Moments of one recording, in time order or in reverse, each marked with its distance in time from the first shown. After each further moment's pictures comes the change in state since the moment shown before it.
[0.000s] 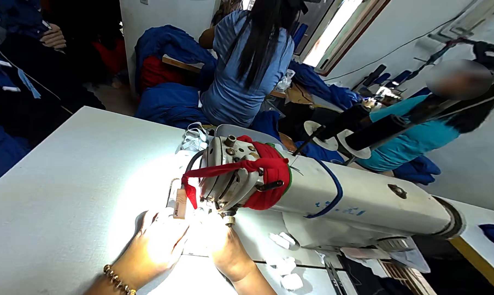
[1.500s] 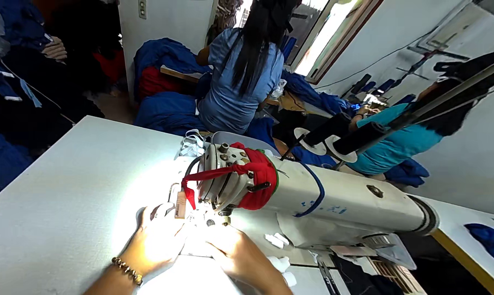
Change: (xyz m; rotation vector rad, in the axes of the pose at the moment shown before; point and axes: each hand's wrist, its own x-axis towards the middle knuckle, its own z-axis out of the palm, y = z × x) left_hand 0.022 0.003 -0.018 0.018 -0.378 -0.229; right_hand -0.007 0.010 -0.051 -0.043 -0.196 -0.256
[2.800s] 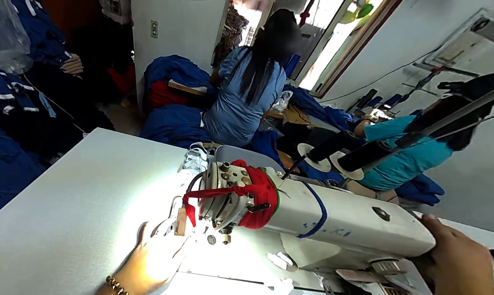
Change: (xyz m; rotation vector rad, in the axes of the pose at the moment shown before) left_hand -0.006 -0.002 -0.001 -0.098 -0.004 0.040; right_hand -0.136 0.186 -0.242 0.035 0.839 1.176
